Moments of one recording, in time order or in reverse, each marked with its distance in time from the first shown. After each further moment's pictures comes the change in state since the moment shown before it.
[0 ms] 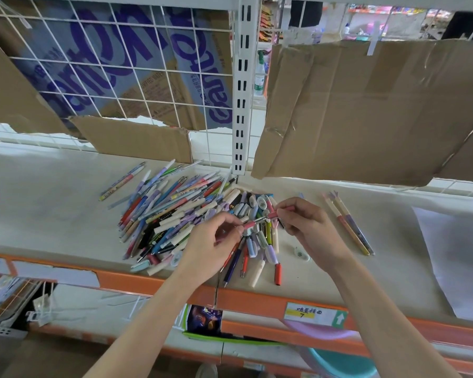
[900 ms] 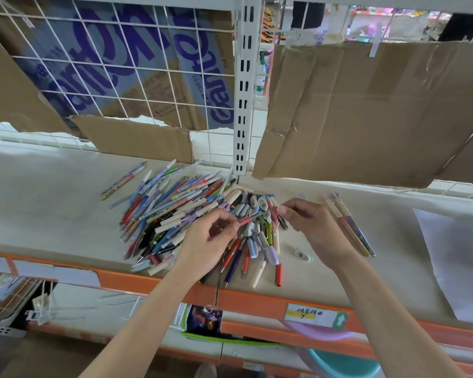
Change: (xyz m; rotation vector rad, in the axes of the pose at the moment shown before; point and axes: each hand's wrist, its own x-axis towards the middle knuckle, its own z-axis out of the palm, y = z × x) left_hand 0.002 -0.004 -0.005 -0.135 0.019 -0.060; right_hand 0.001 -0.011 0.000 -0.205 -0.019 -0.057
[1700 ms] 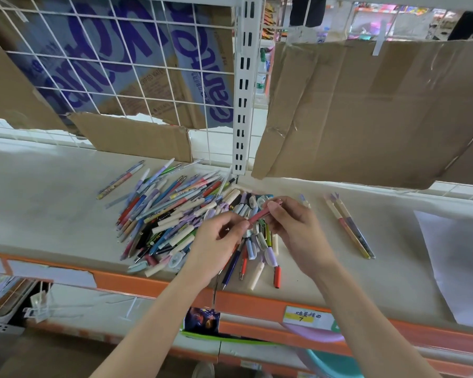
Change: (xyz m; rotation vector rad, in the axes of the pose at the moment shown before) left_hand 0.006 0.001 0.018 -0.119 -0.008 -0.048; right_hand -0.001 0.002 0.030 0.257 0.069 0.034
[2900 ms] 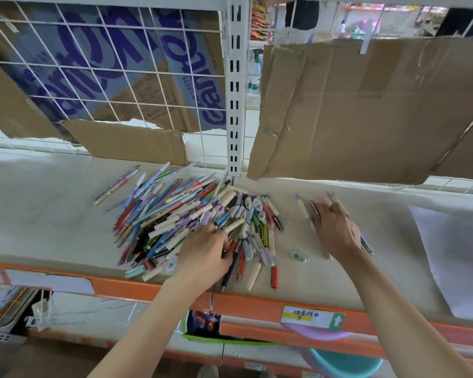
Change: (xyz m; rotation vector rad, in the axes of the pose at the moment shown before) left_hand 0.006 -0.028 -0.005 1.030 -0.073 0.102; right_hand 0.035 0.044 -0.102 -1.408 0.226 0.183
